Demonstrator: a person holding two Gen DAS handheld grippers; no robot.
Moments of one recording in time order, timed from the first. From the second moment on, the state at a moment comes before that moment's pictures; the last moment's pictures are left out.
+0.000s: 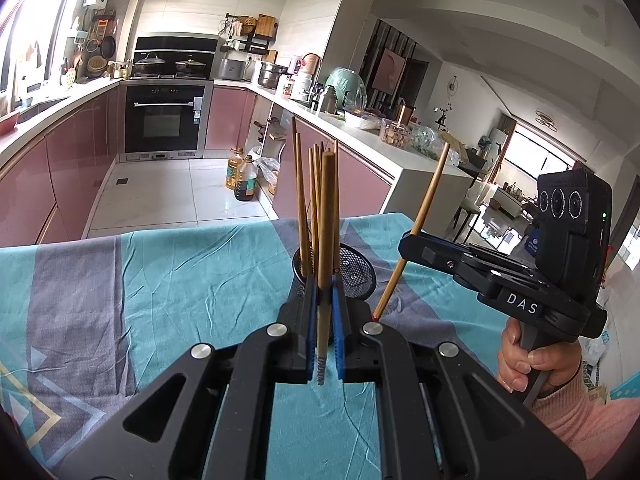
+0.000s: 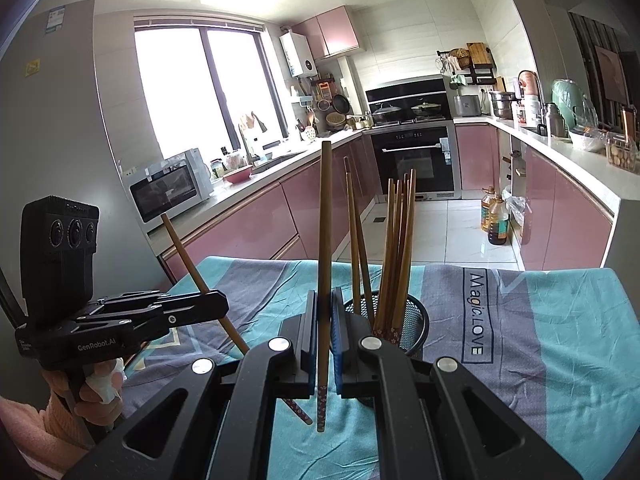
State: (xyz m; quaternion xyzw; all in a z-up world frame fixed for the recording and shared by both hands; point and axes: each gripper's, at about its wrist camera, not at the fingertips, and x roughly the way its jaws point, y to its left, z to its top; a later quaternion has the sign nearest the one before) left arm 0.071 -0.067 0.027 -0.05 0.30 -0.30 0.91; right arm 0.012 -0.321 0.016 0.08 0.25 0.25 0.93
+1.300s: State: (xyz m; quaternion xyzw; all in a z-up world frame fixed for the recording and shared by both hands) left arm 0.069 -0.075 0.056 -0.04 0.27 -0.31 0.91; right arm 0.020 -0.320 0.036 0.06 0.23 0.25 0.94
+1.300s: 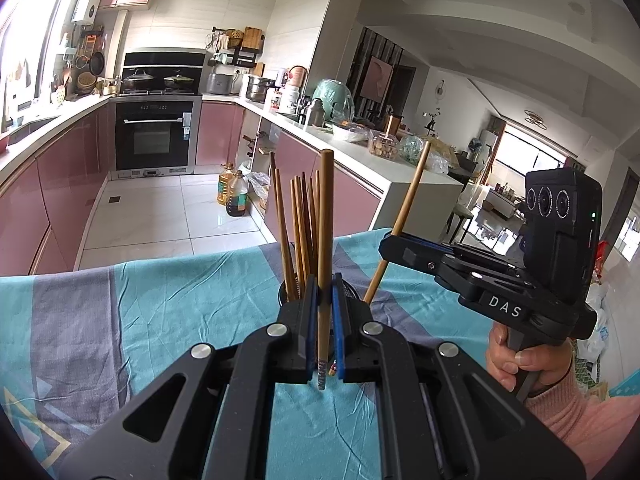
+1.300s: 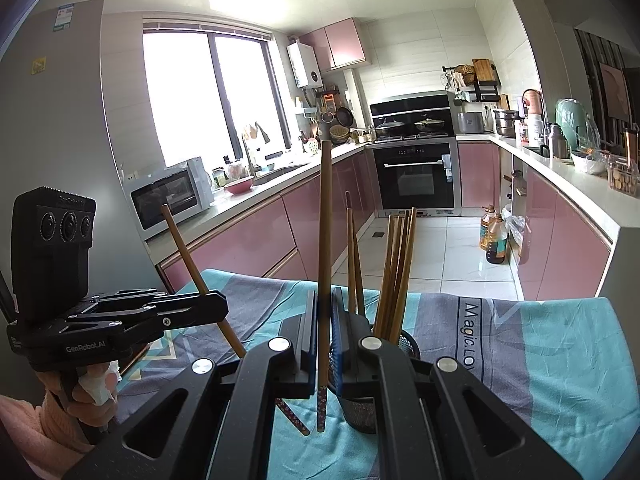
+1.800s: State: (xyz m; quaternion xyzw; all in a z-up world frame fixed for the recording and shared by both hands) left arm 0.065 -0.078 0.067 -0.04 0.26 -0.32 0.91; right arm 0.025 -0.320 0.043 0.06 0.22 0.25 0.94
